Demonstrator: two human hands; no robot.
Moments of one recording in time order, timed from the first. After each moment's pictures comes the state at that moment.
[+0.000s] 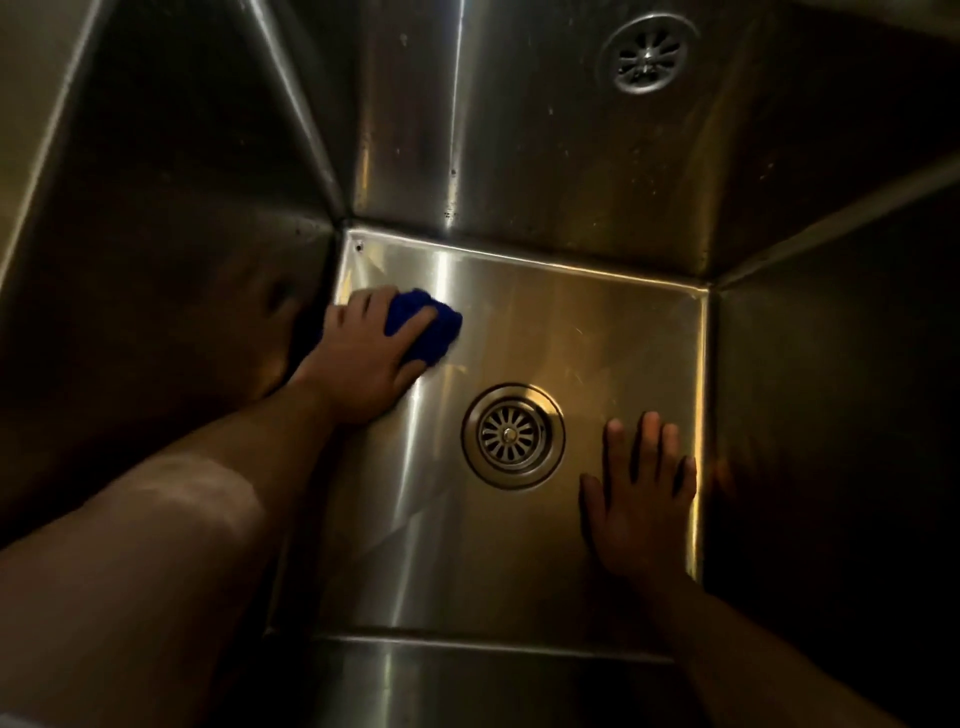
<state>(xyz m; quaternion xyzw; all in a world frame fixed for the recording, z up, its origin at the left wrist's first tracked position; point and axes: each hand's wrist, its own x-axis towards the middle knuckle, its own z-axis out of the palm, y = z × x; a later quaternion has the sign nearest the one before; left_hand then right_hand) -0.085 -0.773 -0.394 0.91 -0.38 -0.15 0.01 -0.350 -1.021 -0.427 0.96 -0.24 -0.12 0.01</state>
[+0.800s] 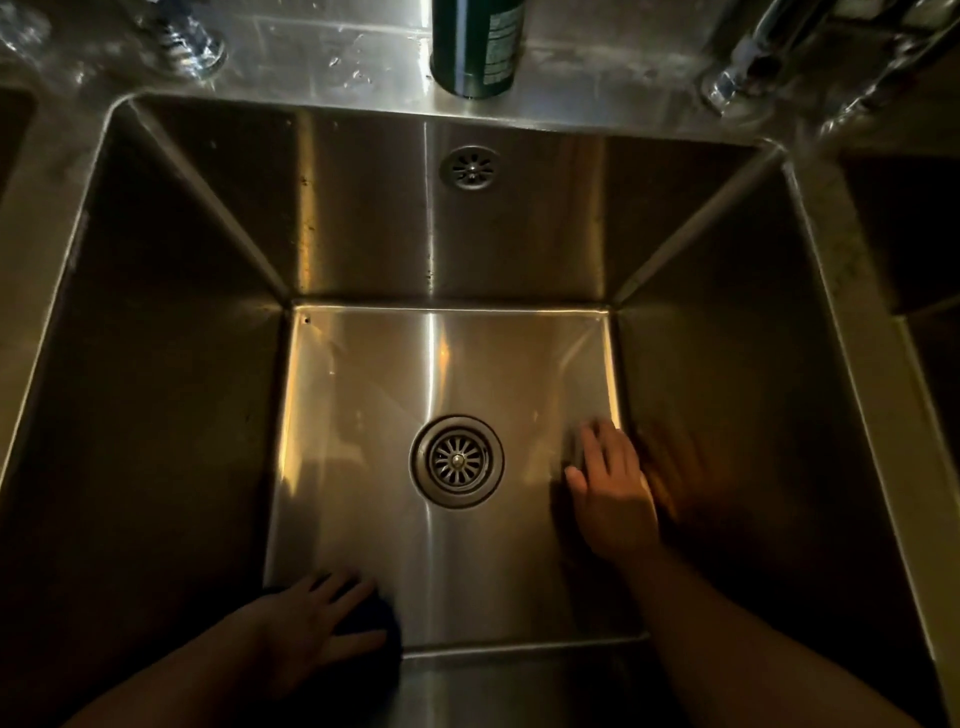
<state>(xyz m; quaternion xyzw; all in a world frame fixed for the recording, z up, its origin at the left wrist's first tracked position) -0.233 -0.714 -0.339 0.57 -0.62 -0.49 -0.23 -0.345 -1.048 -0.359 0.96 -0.24 -0.12 -0.08</state>
